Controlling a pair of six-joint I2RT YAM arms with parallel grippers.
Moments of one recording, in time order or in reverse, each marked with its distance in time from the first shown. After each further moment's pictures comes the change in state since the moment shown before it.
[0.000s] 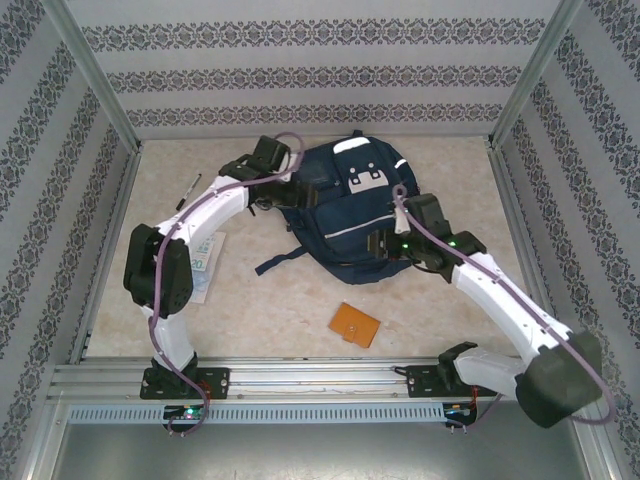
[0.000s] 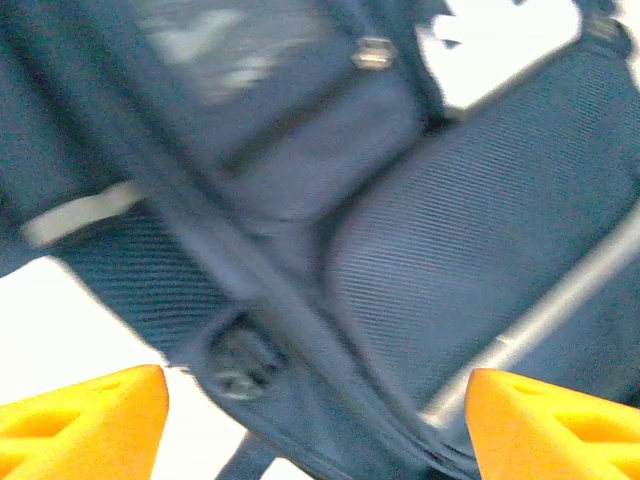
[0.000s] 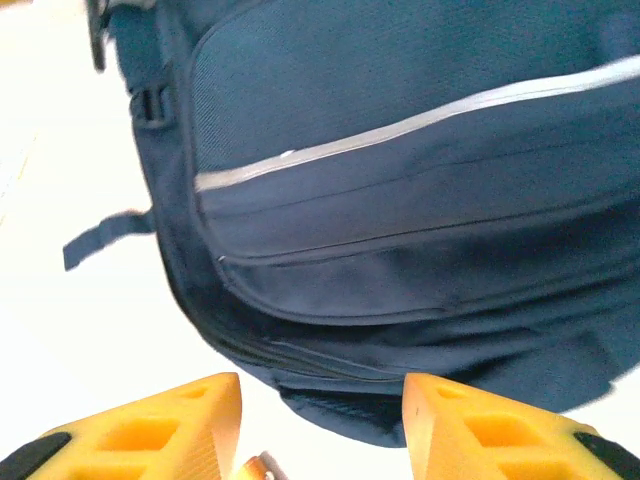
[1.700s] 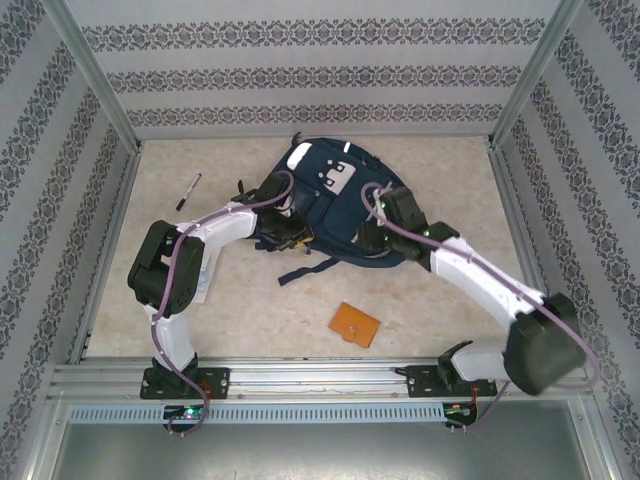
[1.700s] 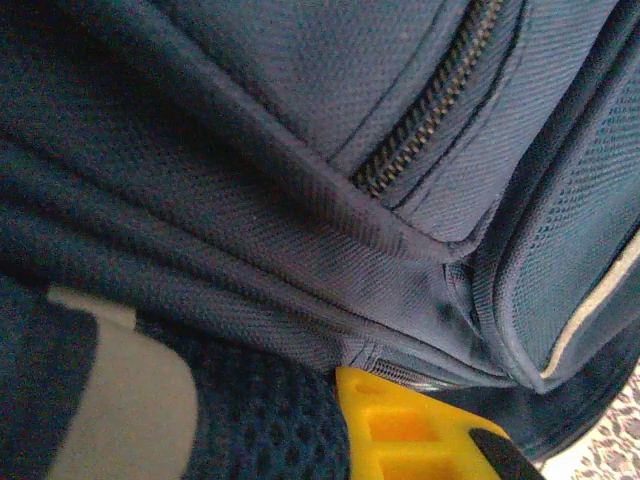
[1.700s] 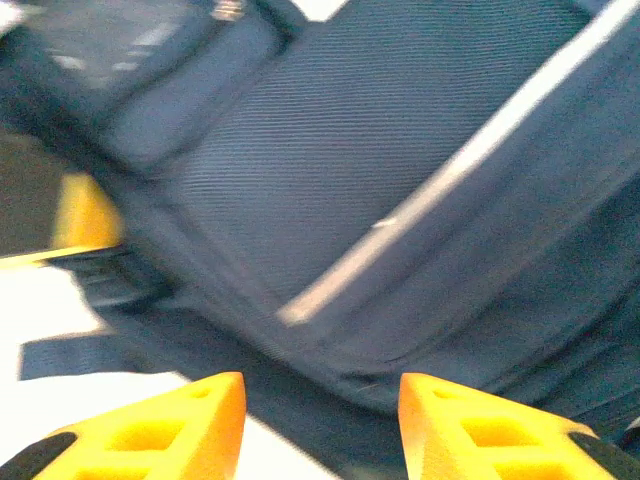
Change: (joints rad) left arm -0.059 0.011 -0.309 0.214 0.251 -0.587; right arm 0.110 0.112 0.011 0.151 0.180 -0.041
